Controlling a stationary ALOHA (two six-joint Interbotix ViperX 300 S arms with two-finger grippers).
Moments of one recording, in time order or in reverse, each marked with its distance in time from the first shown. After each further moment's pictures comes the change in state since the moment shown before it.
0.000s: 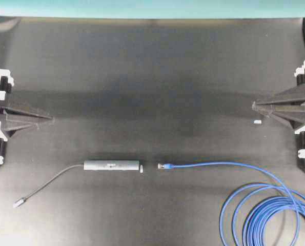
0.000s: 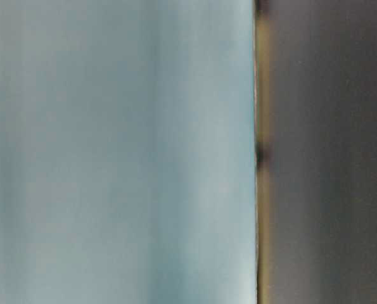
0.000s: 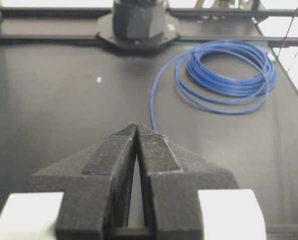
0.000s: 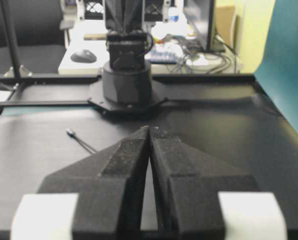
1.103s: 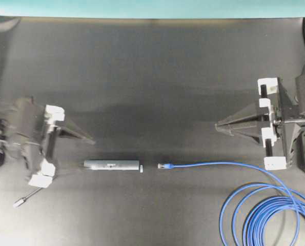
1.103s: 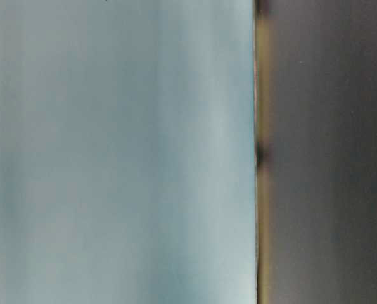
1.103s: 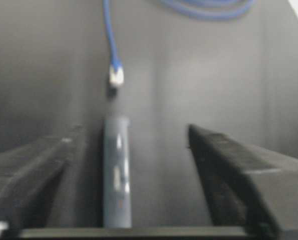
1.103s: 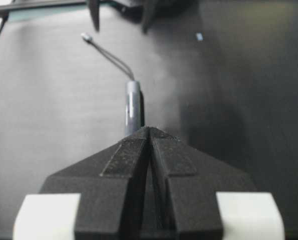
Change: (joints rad) left arm -0.087 0.637 0.032 0.040 -0.399 -0.172; right arm 0.063 0.293 -0.133 0.032 0.179 0.074
